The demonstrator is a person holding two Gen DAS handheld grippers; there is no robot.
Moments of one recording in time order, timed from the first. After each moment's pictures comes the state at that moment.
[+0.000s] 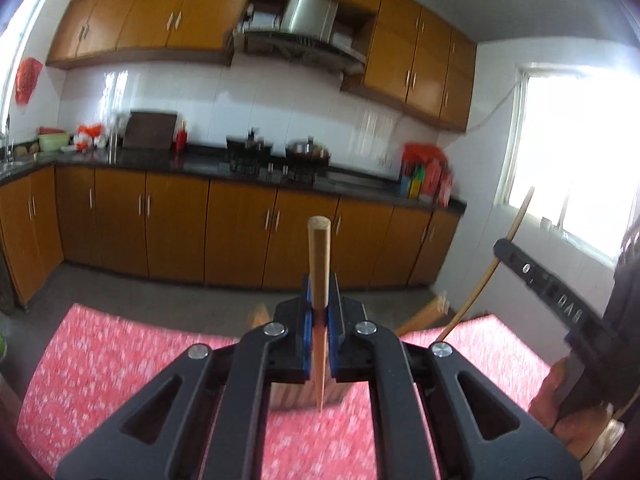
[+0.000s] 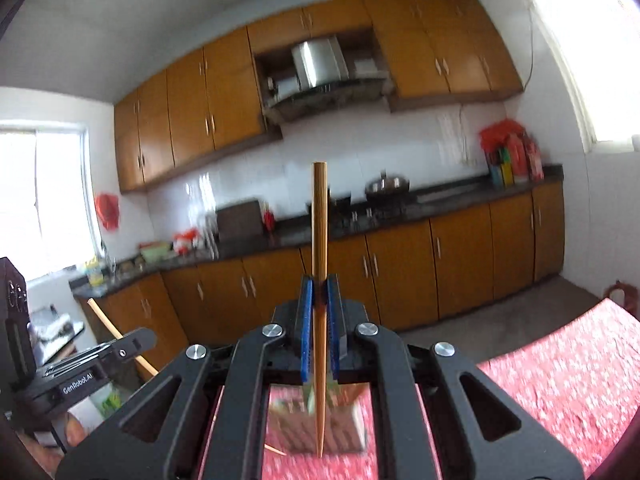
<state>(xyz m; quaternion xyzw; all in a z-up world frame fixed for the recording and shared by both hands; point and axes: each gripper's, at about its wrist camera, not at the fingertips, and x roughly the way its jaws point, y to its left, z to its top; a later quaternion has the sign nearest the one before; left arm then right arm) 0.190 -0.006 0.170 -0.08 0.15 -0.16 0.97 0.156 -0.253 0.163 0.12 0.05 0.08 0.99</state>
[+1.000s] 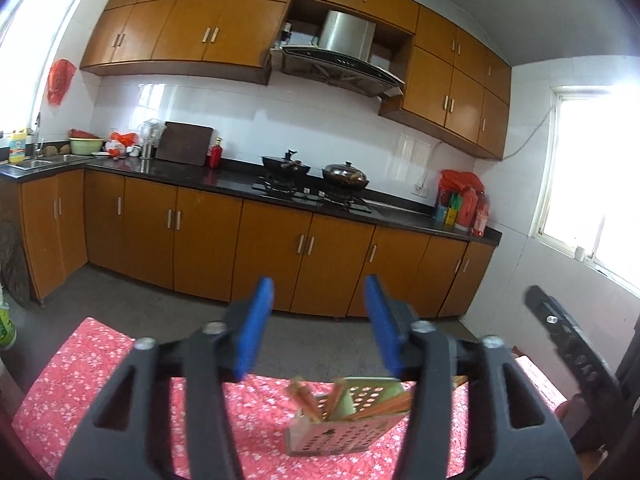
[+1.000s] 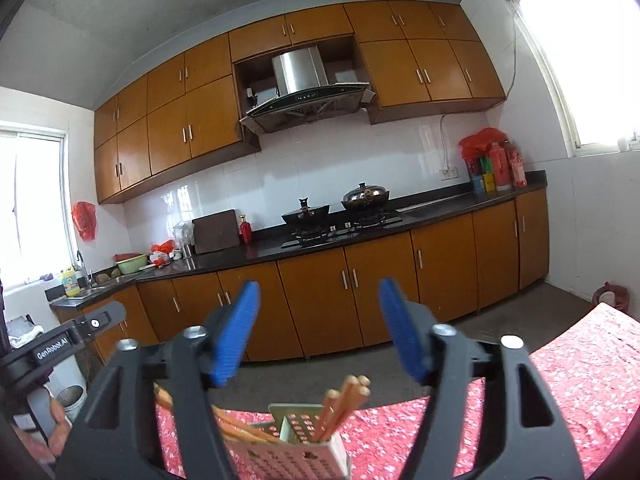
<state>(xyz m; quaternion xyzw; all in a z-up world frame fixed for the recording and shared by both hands) 0.226 0.016 0.162 -0.10 0.13 -0.09 0.98 0.175 -0.267 0.147 0.12 0.04 0.04 0.99</state>
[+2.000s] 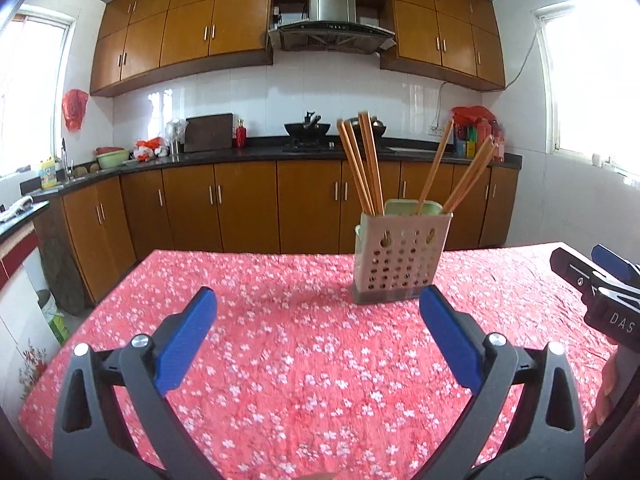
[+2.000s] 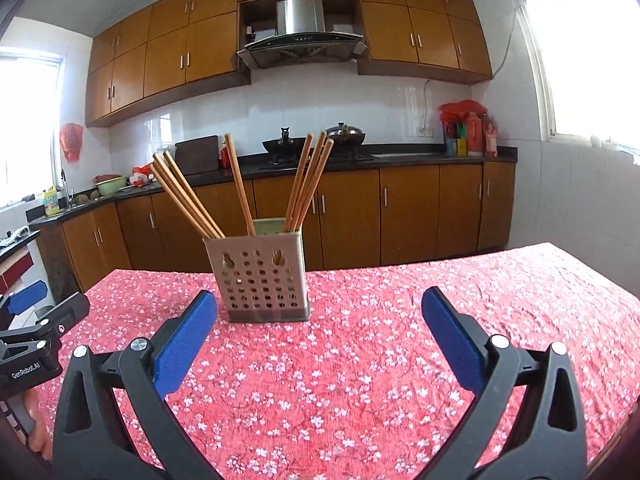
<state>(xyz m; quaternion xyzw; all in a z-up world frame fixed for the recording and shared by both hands) 0.077 0.021 0.015 0.01 0.17 -0.05 0.98 0.060 -0.234 0.020 0.05 0.14 -0.01 0.99</state>
